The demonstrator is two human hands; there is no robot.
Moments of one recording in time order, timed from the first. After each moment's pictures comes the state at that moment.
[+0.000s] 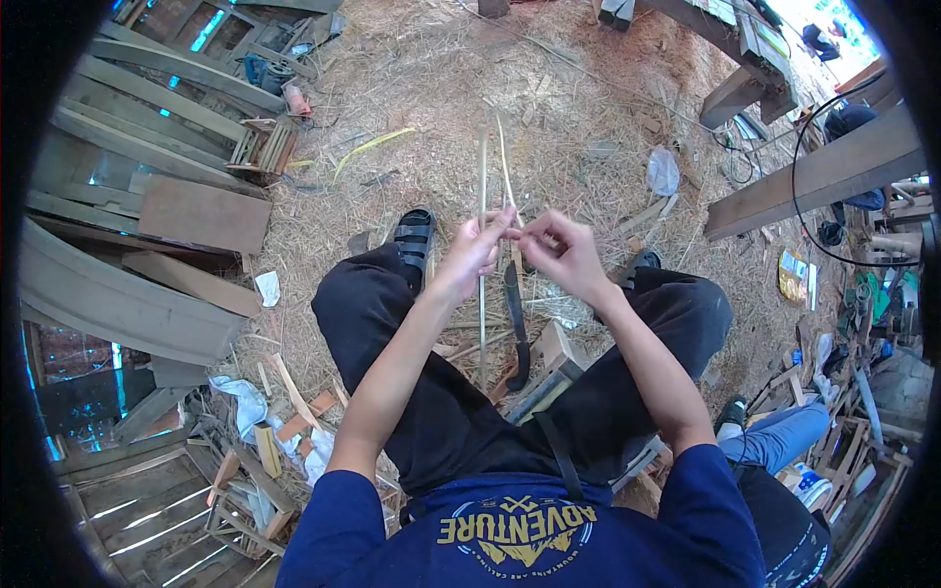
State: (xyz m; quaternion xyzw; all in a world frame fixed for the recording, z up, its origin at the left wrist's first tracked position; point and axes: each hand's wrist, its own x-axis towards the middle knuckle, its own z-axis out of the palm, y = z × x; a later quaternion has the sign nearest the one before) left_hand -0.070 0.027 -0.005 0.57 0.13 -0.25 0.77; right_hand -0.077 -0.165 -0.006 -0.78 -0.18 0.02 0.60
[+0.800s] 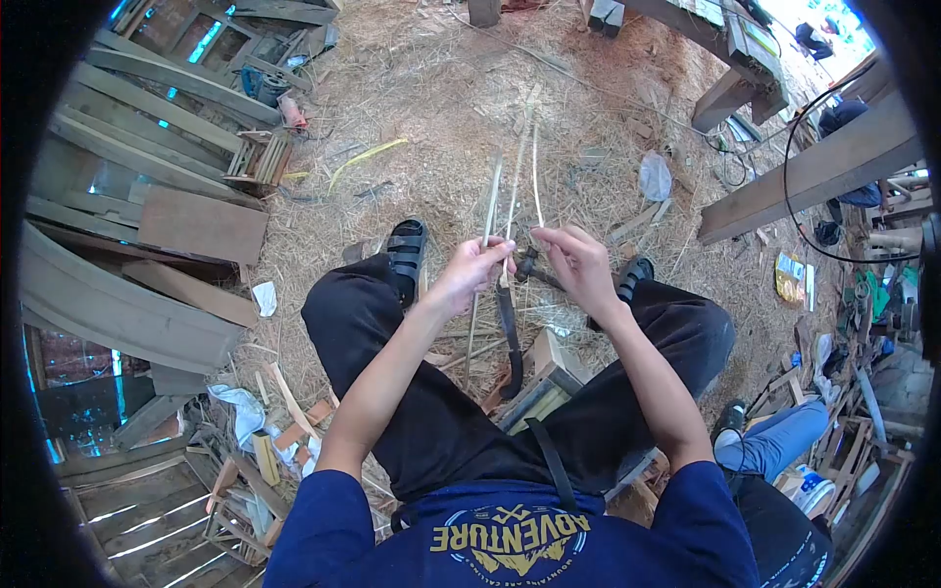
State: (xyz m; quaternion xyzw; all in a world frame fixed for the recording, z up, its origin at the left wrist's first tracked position) left_hand -0.075 0.015 -0.028 0.58 0.13 -0.32 0.74; right_hand -0.088 -0.206 0.001 -0.86 -0.19 -0.06 0.48
